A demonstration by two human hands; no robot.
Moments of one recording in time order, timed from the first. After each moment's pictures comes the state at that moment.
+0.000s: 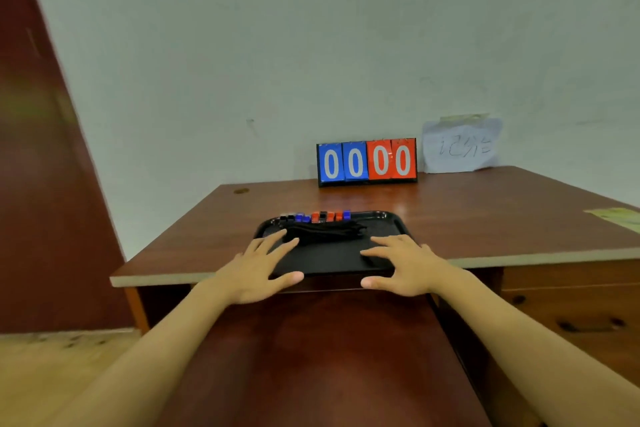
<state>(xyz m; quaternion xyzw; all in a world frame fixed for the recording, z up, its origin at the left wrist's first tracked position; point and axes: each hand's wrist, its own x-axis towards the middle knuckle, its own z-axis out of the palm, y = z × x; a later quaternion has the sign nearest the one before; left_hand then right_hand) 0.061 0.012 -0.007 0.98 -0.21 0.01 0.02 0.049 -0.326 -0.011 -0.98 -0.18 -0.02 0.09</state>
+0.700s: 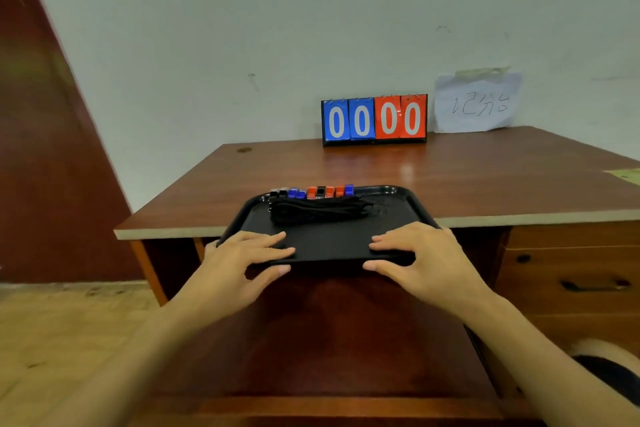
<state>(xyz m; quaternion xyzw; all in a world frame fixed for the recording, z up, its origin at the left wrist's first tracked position) -0.031 0.025 -0.034 0.95 -0.23 0.15 0.17 -0.034 -0.311 -0.039 -0.93 -0.17 -0.22 0.25</state>
